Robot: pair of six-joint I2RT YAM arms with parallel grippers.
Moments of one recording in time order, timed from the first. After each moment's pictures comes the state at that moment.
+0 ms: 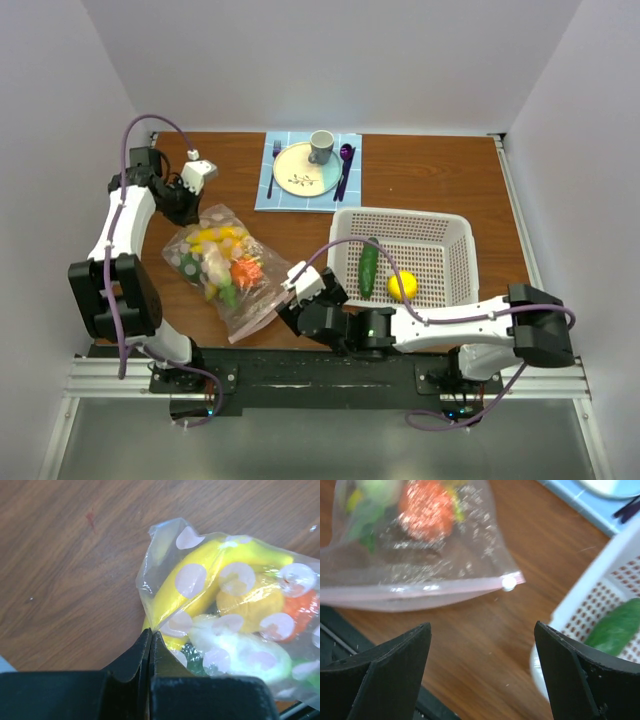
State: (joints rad) left arm 0.19 1.60 1.32 -0.86 0.43 0.74; right arm 1.45 1.41 0.89 -0.08 0.81 0.30
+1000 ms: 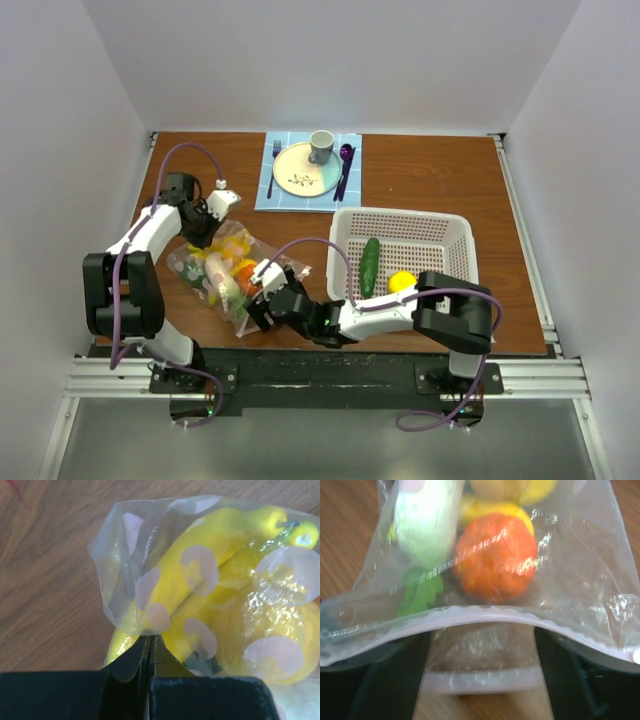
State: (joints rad) left arm 0.05 1.58 1.06 -0.65 0.24 0.72; right arm 1.34 1.83 0.96 0.38 0.50 0.25
